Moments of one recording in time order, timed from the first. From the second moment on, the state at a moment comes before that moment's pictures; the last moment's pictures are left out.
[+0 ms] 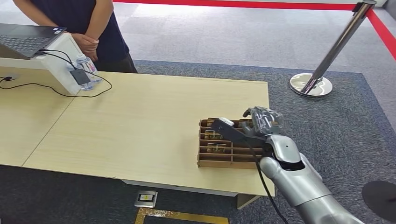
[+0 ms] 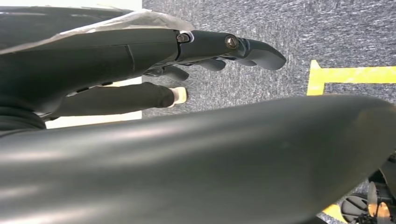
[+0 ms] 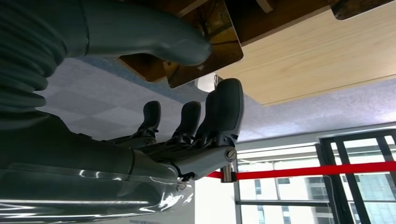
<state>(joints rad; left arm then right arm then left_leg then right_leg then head) -0.09 -0.17 1.24 -0.20 -1.27 0.20 0.10 -0.53 0.00 0.48 -0.98 1.11 -0.15 0.11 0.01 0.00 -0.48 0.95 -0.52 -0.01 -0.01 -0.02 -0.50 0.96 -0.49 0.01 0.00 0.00</state>
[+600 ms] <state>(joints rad) -0.09 -0.17 1.24 -0.20 -1.27 0.20 0.11 -0.57 0.00 0.46 -0.92 1.12 -0.15 0.10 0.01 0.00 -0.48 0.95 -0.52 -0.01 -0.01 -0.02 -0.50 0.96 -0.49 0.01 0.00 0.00</state>
